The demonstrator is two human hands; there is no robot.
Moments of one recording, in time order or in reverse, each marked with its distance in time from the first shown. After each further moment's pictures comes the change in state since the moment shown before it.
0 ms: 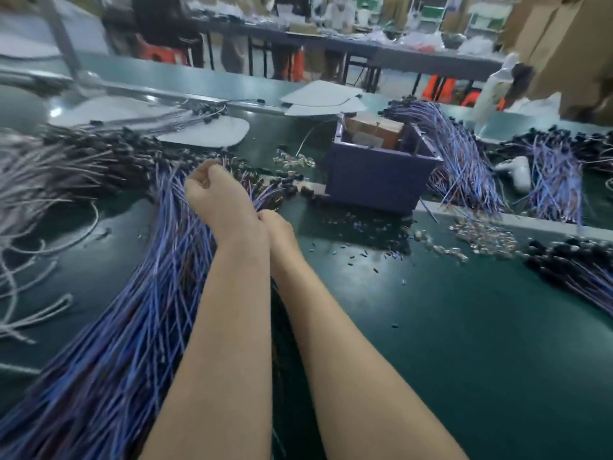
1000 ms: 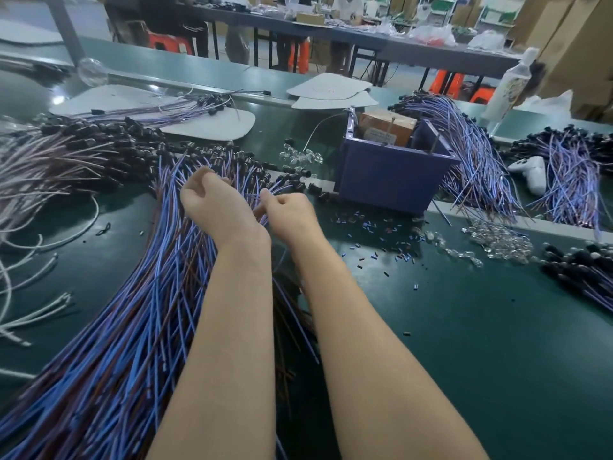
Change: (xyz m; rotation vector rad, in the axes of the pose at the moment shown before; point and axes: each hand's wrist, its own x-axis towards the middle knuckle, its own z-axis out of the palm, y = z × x) left_hand 0.013 -0.010 -0.006 -0.075 0.087 -0.028; right_hand 0.020 -0.002 -0.013 0.245 0.138 -0.011
